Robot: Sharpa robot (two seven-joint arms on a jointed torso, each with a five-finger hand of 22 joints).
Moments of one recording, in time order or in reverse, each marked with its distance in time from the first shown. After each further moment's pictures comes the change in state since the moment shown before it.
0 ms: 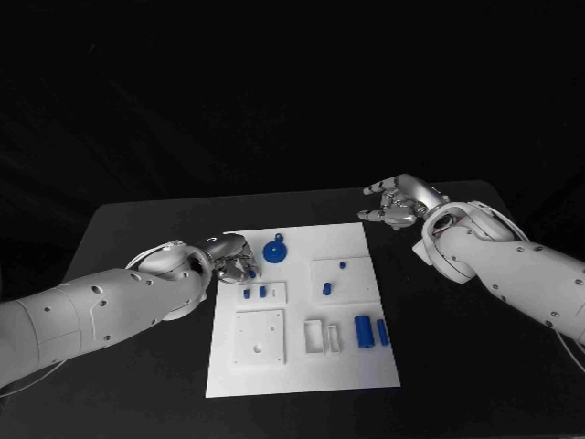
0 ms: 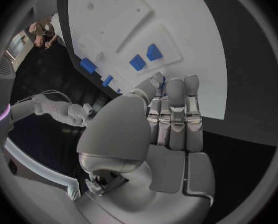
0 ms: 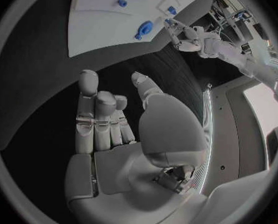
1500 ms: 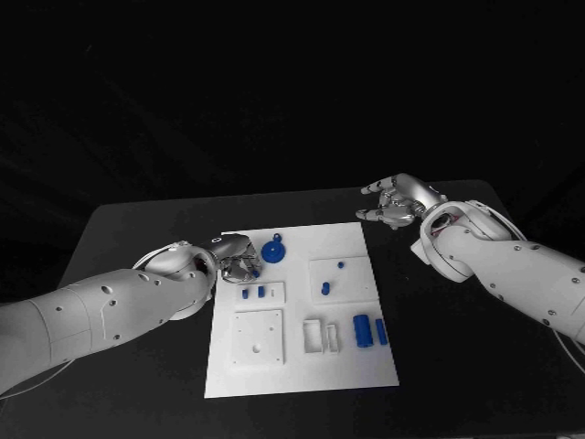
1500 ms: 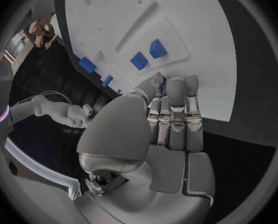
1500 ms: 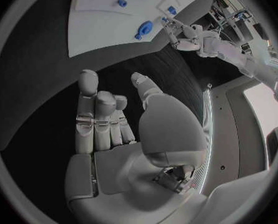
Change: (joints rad) left arm -0.004 0.039 -0.002 -0.035 0.000 -0.005 0.005; left_hand 0.001 -0.001 0.000 0.000 -0.004 -0.007 0.000 -0.004 0.002 -0.004 0.004 0.000 0.000 0.000 0.000 0.000 0.000 0.008 0.000 0.000 0.000 0.000; right arm 0.000 0.001 0.000 -0.001 -0.001 0.000 0.000; right_hand -0.006 0.006 0.003 -0.008 0.005 0.000 0.000 0.000 0.000 0.000 0.000 0.000 0.001 0.000 0.000 0.000 0.000 -0.006 0.000 0.000 0.000 -0.003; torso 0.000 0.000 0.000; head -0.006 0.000
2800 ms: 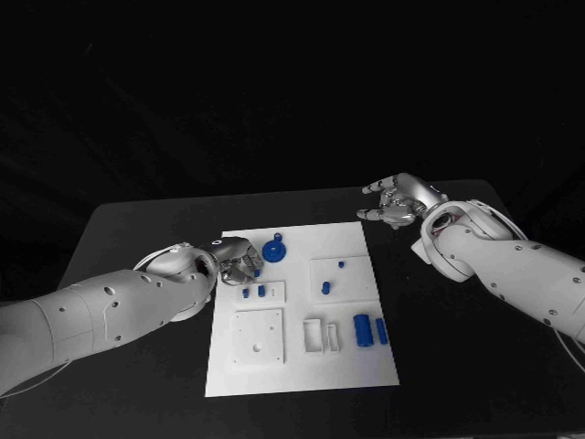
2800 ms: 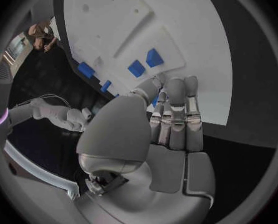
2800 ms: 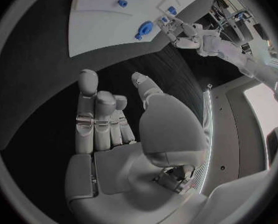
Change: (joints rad) left arm 0.000 0.006 -0.017 -0.011 -0.011 0.010 -0.013; left_hand 0.009 -0.072 0.014 -0.043 -0.012 -0.259 -0.008 0.008 -0.006 -0.195 0.065 0.000 0.000 -0.030 0.037 -0.004 -0.006 0.034 -0.030 0.034 0.014 0.000; right arm 0.000 -0.002 0.000 -0.001 0.000 0.000 0.000; right_hand -0.004 -0.004 0.000 0.000 0.000 0.000 0.000 0.000 0.000 0.000 0.000 0.000 -0.003 0.000 0.000 -0.004 -0.004 -0.002 0.000 0.000 0.000 -0.005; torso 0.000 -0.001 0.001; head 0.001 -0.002
